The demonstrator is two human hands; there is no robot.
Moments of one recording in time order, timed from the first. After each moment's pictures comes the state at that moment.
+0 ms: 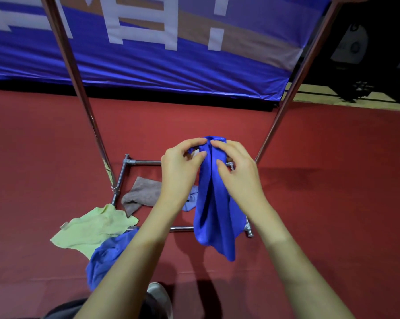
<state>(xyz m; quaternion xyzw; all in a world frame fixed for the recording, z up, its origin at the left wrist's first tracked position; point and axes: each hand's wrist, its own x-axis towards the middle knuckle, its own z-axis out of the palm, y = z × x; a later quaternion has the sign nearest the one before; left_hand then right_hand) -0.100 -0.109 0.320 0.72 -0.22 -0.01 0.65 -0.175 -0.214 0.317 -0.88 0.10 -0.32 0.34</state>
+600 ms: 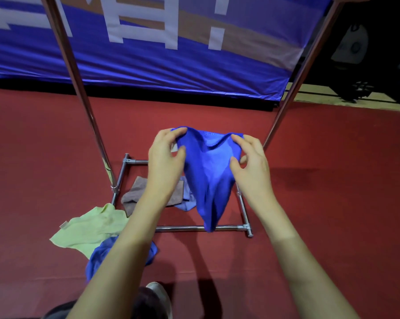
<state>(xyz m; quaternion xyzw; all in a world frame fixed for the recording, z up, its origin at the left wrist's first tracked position) -0.077 -0.094 0.322 0.79 -0.25 0.09 0.55 -0.176 -0.233 0.315 -0.86 0.20 -0.32 0.34</state>
